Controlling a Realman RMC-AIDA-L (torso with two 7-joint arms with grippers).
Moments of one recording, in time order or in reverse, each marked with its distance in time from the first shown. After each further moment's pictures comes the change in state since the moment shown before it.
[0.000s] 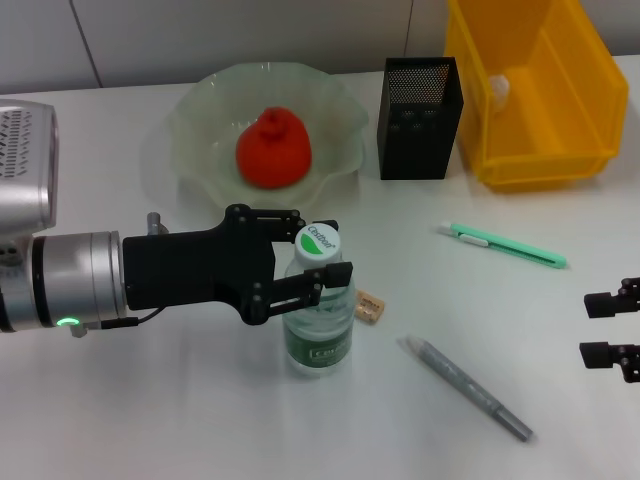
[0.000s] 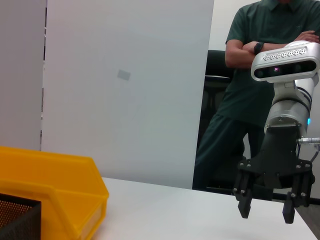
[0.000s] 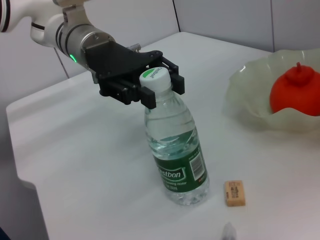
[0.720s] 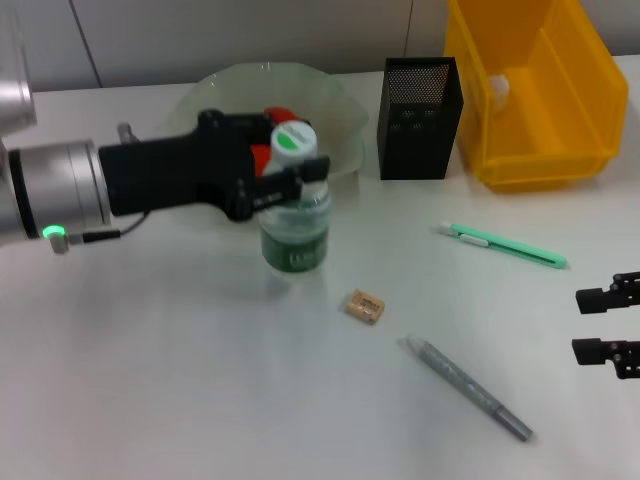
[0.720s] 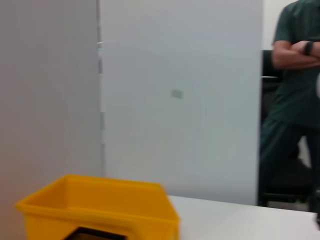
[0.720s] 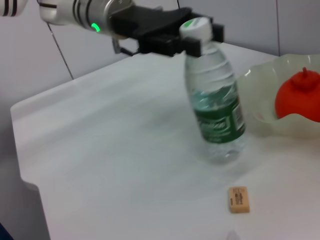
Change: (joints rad) left arm -0.022 0.013 -0.005 0.170 -0.057 -0.123 -0.130; right arm 0.013 0.002 -0.009 0.002 0.005 -0.001 0.000
